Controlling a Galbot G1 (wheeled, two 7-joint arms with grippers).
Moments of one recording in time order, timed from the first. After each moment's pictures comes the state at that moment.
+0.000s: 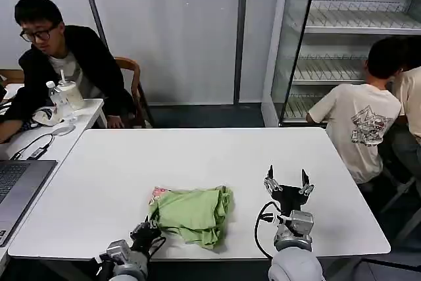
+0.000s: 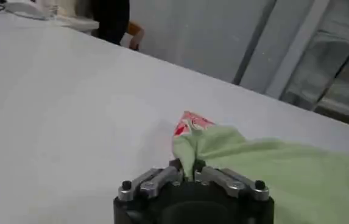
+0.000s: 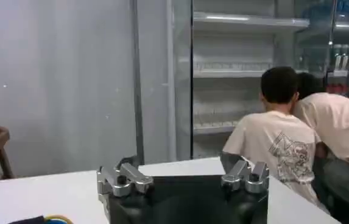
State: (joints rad) left arm 1.39 -1.05 -0.17 -1.96 -0.80 0.11 -0.56; right arm -1.28 1.30 0.20 2.14 0.24 -0.35 0.64
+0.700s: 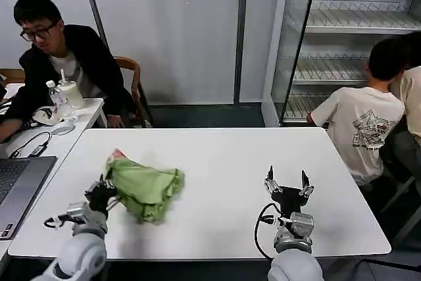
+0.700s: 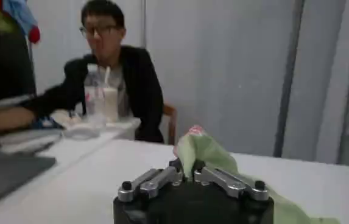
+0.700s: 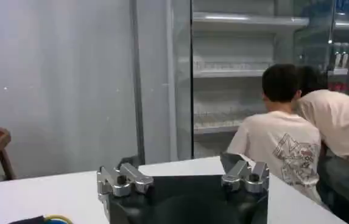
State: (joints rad) left arm 1.20 -0.85 -0.32 -1.83 -0.73 0.06 -0.53; right arm -1.30 1.31 0.20 2.14 0.24 -0.33 0.64
